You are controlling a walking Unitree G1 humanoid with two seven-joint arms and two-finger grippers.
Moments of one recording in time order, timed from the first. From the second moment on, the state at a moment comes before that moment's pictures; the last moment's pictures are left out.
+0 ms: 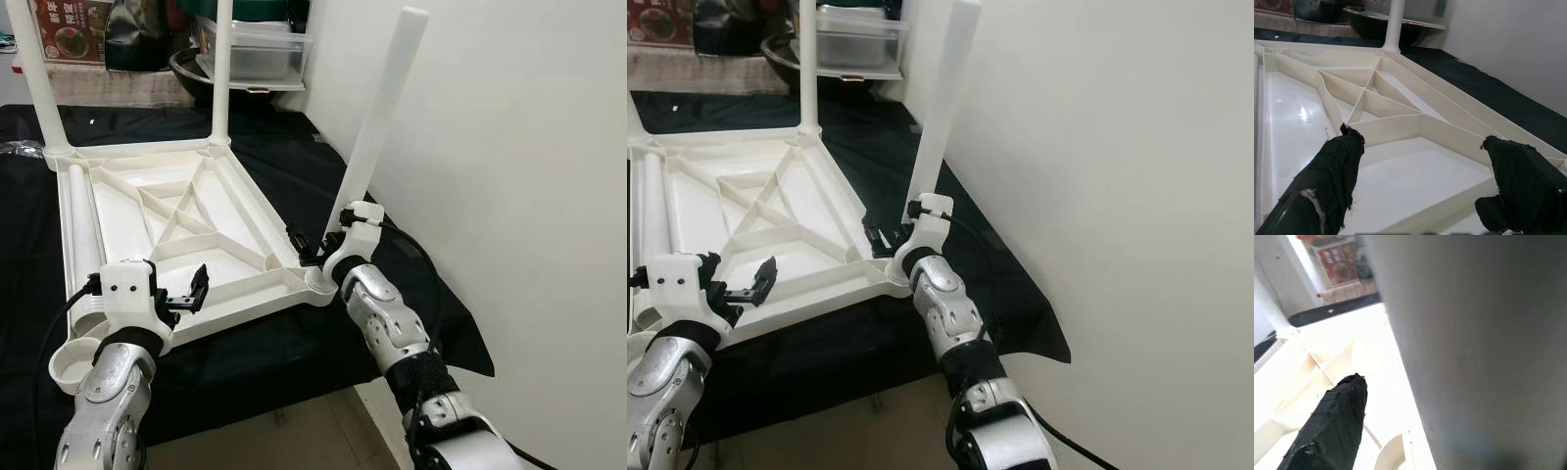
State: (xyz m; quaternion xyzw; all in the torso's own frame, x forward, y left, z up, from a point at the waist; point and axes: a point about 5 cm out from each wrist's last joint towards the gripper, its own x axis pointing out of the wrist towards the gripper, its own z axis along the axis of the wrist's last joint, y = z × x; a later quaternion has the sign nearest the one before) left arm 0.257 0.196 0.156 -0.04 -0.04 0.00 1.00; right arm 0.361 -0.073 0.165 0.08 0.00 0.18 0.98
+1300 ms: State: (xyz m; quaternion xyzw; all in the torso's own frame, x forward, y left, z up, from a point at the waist) left arm 0.222 0.194 0.172 0.07 -0.07 0.07 0.99; right arm 0.297 -0.099 0.166 -0.04 0.02 0.33 0.94
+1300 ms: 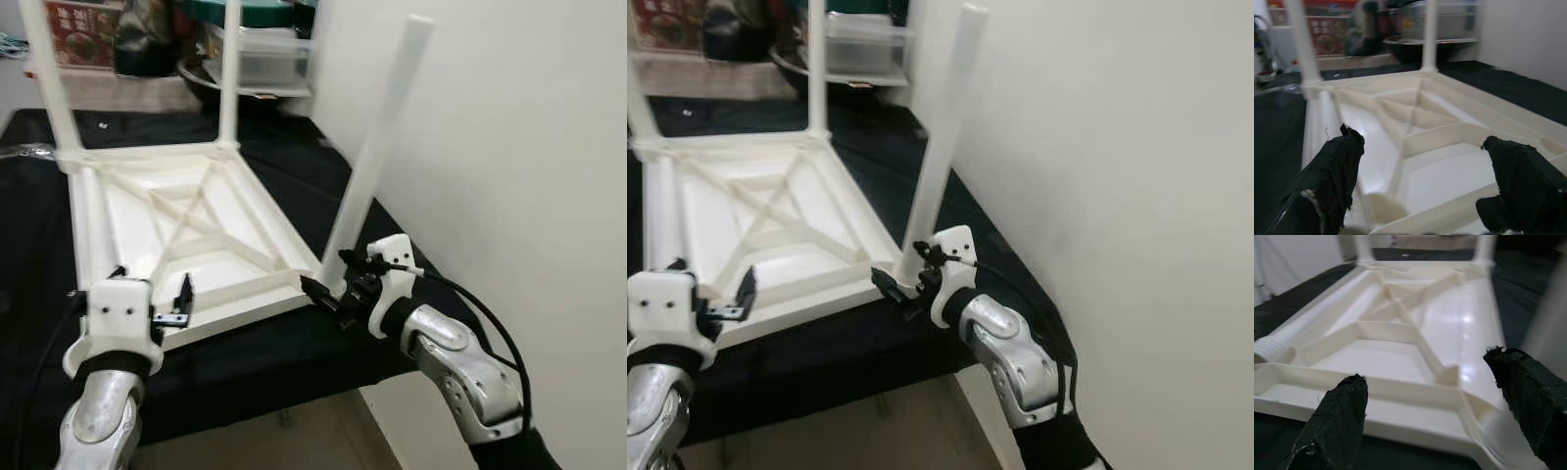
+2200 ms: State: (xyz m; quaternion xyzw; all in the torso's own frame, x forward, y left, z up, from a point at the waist) left arm 0.222 0.196 0.175 0.08 -0.08 0.07 0.99; right arm 0.321 -0.102 0.164 -0.03 0.01 0.26 0.97
